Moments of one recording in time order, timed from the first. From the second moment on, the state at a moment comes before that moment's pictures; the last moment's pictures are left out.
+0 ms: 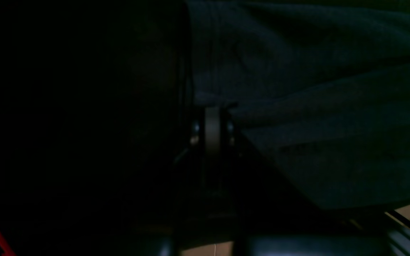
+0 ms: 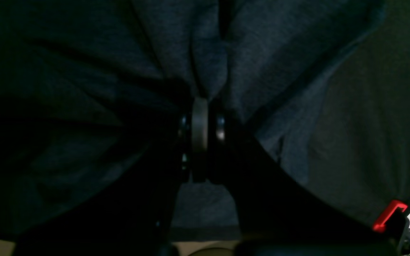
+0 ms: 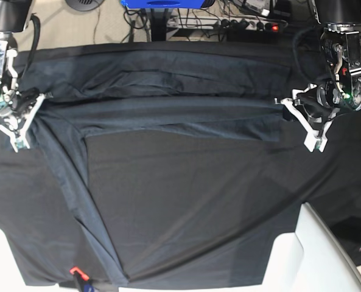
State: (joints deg) left arm 10.3 -21.9 -14.5 86.8 -28.5 -19.2 55.6; right arm -6.0 11.9 17.9 80.4 -6.9 26.6 -49.5
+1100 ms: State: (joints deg) left arm 10.3 -21.6 -14.4 86.8 -28.5 -19.2 55.6; right arm -1.7 4.8 32.4 83.7 -7.1 26.6 -45.9
